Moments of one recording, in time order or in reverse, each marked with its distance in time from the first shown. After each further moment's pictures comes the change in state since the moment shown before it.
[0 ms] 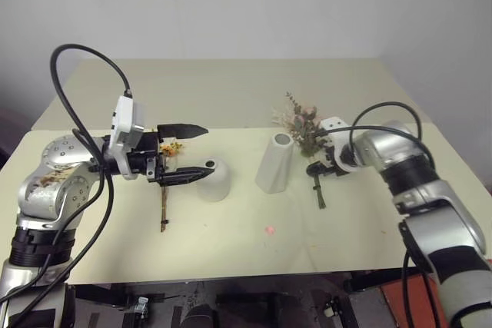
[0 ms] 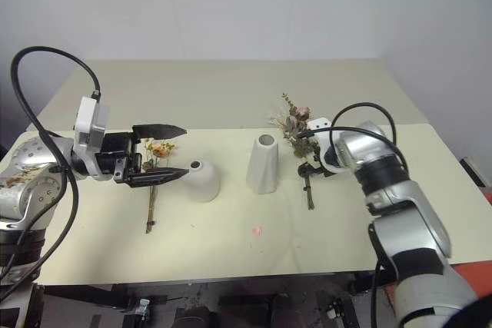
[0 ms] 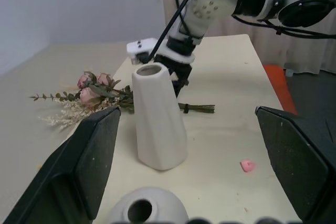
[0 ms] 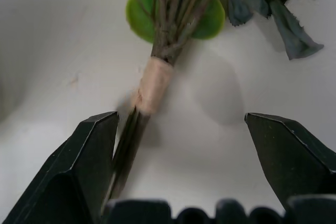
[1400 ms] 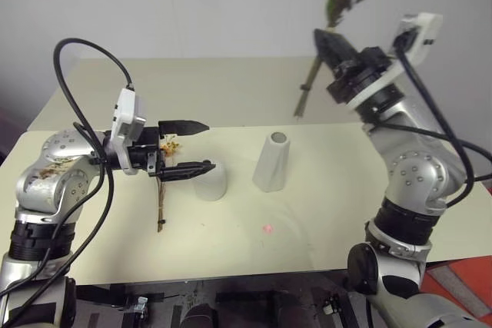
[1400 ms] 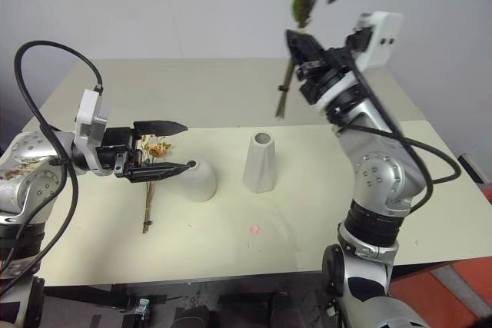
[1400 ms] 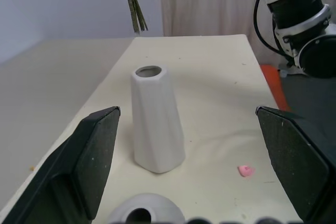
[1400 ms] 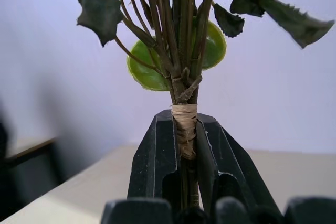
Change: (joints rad) left arm -0.059 0.007 -0.012 0.033 -0.004 0.069 -0.021; right arm 0.294 0.353 -0.697 -1.058 0.365 -0.330 -0.220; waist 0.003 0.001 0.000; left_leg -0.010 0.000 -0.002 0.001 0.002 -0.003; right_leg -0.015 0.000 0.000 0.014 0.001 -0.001
